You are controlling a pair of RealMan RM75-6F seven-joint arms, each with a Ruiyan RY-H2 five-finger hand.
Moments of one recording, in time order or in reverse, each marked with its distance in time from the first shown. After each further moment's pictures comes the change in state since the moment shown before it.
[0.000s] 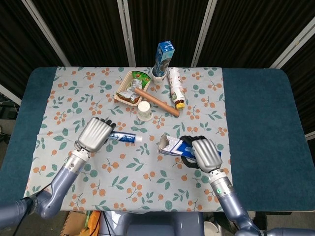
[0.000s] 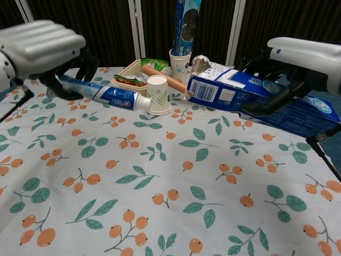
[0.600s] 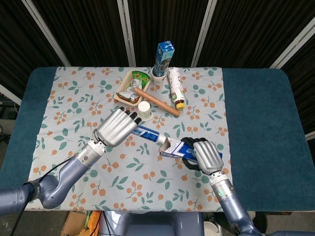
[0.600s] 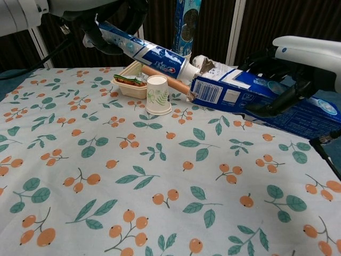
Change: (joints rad) left arm -0.171 0.093 -0.086 -0.145 0.003 -0.117 0.079; right arm -0.011 0.014 -0.009 -0.041 0.005 0.020 0.013
